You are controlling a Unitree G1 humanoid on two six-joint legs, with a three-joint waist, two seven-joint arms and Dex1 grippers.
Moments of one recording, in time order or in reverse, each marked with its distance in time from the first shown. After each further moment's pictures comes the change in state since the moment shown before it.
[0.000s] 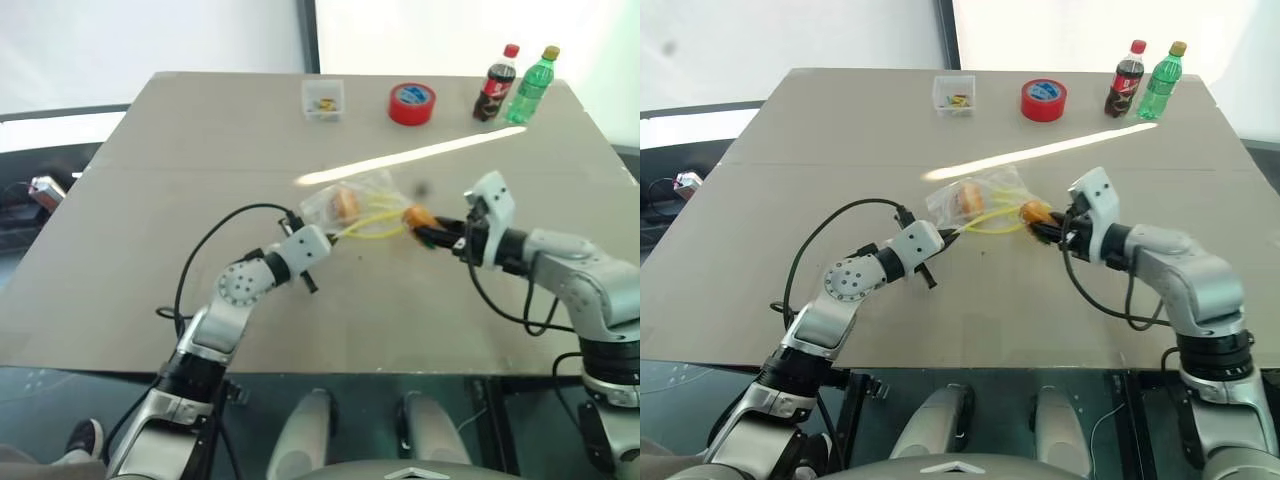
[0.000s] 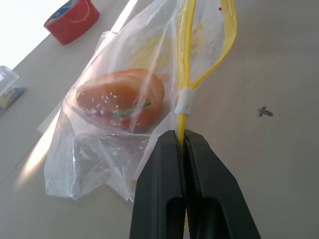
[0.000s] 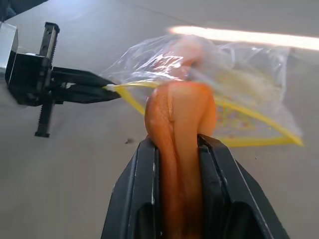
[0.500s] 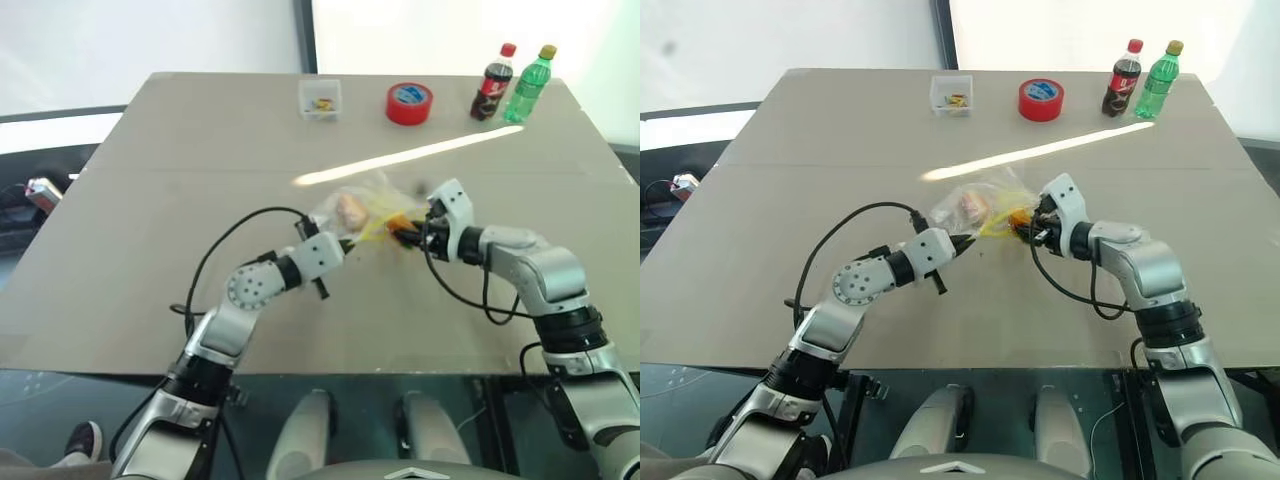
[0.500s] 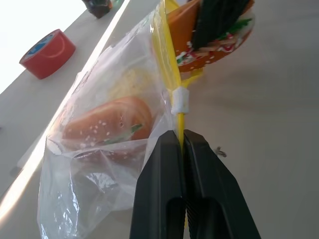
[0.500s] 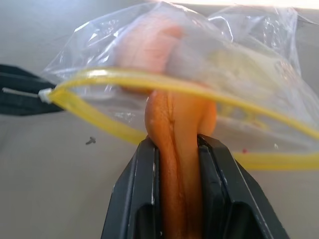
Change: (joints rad) left arm 0.010 -0.001 -0.047 -0.036 -0.001 -0.070 -0.066; right arm -0.128 0.101 0.102 0.284 -0.129 -0.109 -0.020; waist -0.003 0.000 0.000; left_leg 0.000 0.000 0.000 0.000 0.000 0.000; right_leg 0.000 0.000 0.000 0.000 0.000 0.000
